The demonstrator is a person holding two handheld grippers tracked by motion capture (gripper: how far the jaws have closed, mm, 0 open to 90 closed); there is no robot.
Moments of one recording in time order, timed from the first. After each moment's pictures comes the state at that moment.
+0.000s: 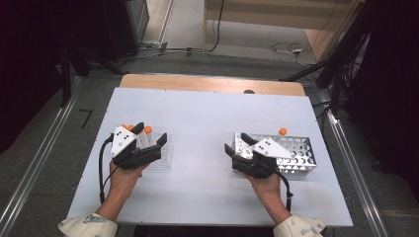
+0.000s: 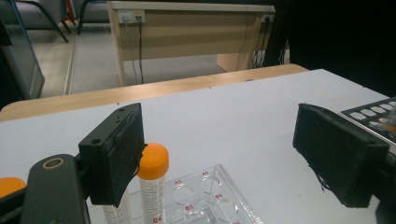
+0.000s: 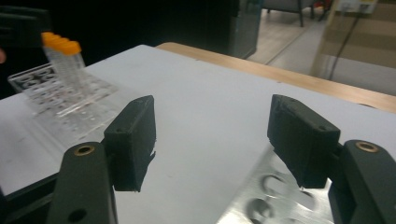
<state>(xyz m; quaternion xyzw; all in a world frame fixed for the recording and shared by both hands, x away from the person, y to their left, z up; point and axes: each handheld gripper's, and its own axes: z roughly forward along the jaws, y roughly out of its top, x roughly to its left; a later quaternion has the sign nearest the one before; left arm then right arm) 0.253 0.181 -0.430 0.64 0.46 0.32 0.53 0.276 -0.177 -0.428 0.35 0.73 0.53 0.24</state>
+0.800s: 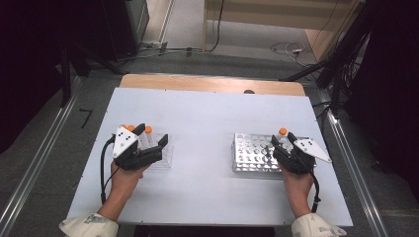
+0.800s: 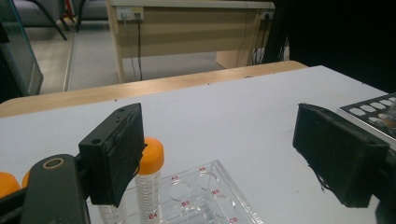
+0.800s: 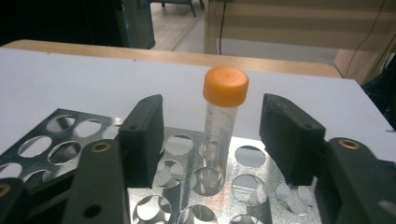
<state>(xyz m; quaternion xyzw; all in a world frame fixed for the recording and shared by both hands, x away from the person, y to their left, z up) 0.253 0.179 -0.433 0.64 0.46 0.32 0.53 0.302 -0.268 -0.456 0.50 0.65 0.45 0.35</state>
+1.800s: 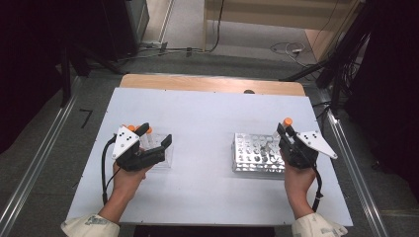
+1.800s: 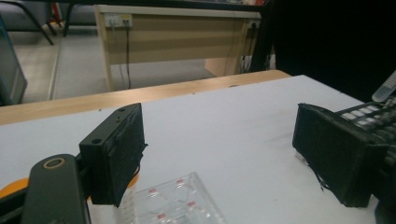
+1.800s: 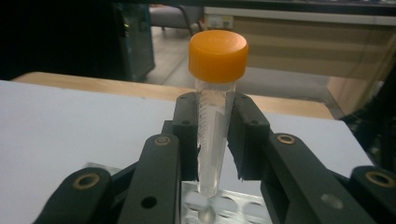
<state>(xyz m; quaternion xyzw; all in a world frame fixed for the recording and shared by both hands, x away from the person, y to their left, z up) 0.245 0.166 -0.418 0.64 0.44 0.30 0.56 0.292 -0.251 -0.409 0.47 0.64 0.49 0.37</state>
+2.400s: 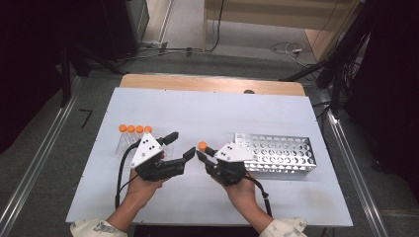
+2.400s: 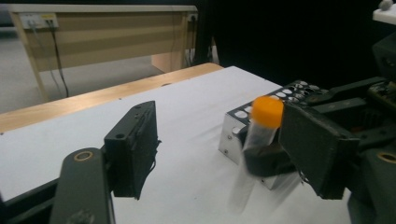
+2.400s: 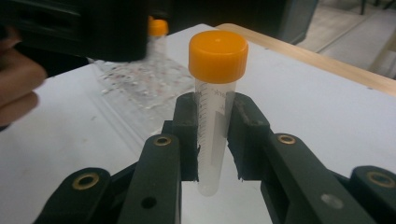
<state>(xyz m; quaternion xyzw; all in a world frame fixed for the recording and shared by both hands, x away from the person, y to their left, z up) 0.230 0.123 -0.408 0.69 0.36 0.24 0.58 0.255 -0.093 -0.426 0.28 0.80 0.50 0.19</state>
